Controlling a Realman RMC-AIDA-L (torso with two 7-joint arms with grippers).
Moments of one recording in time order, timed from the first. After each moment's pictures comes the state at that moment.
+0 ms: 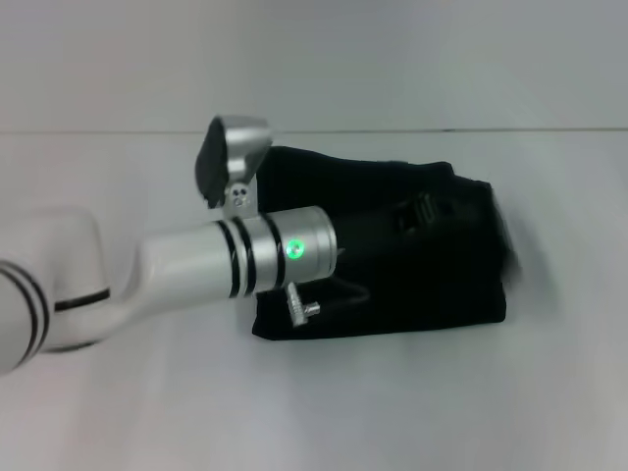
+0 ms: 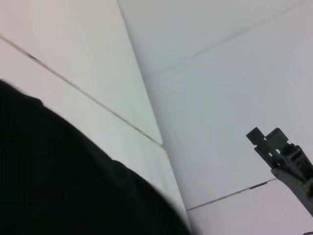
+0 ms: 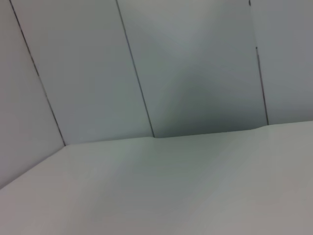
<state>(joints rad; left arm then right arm) -1.00 -2.18 0.38 0.04 2.00 1.06 -1.96 0.61 1.87 -0.48 -0.64 -1.89 -1.13 1.68</state>
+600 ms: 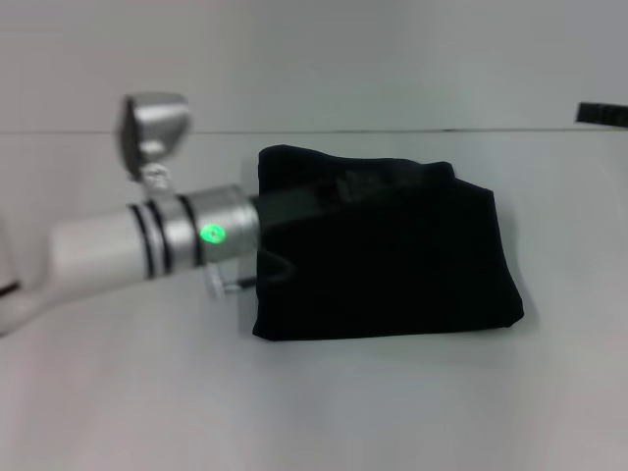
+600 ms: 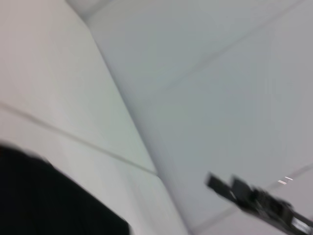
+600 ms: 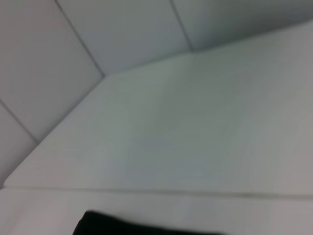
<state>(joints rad) -0.87 -2.16 0.41 0.28 2.01 1.22 -1.93 0.68 1.86 -0.58 -0.63 -2.08 -1.23 2.02</state>
